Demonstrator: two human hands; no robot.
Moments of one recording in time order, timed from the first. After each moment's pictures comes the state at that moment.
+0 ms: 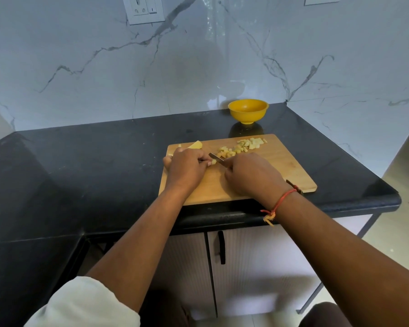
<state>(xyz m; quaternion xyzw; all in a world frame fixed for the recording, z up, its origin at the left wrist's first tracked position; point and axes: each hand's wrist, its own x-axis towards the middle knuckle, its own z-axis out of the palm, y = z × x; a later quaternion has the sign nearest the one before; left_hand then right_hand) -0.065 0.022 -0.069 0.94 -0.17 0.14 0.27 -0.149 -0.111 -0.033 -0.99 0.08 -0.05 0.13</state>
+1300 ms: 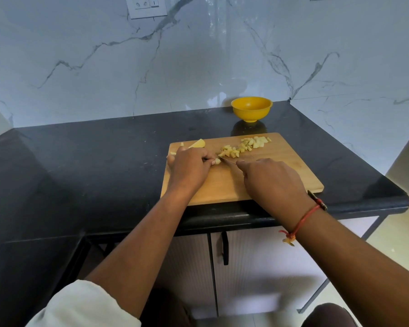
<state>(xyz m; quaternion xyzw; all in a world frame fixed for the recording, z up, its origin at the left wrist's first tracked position) -0.069 0.023 -0.068 0.93 -0.18 0.15 0.28 -0.178 -0.124 -0.044 -0.99 0.05 -0.10 0.02</state>
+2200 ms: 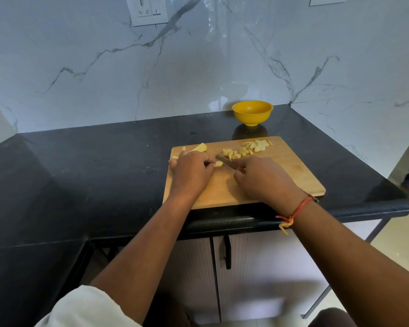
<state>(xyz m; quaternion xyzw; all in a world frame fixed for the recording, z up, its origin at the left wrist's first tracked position) -0.073 0.023 -0.065 0.93 -0.19 0.16 0.26 -0.166 -0.112 -0.027 -0.98 0.09 -0.07 0.18</state>
